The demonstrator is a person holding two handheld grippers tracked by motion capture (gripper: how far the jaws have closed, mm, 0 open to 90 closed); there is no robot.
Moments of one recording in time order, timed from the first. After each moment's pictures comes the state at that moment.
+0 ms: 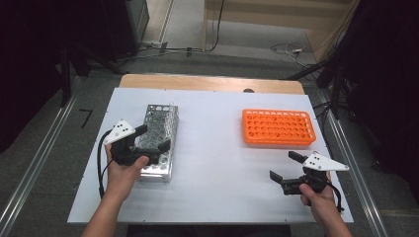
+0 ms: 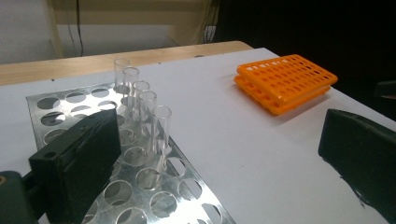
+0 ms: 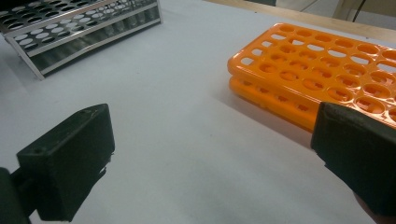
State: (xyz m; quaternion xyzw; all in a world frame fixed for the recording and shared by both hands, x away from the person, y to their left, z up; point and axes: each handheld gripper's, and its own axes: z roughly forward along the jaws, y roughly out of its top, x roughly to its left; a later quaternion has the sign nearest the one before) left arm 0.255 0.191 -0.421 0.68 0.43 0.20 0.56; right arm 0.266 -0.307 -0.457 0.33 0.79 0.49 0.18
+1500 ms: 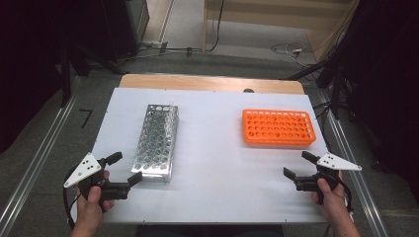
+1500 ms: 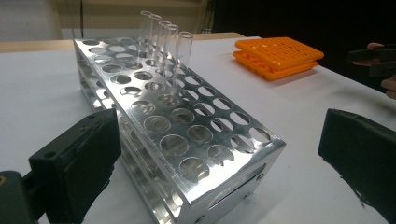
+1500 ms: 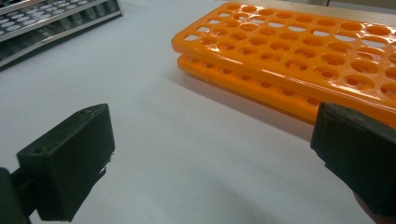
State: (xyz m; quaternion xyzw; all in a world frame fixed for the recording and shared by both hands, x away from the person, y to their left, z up) left arm 0.189 0.250 -0.467 0.68 0.42 0.21 0.57; right arm 0.281 -0.352 -0.477 0.37 0.77 0.48 0.19
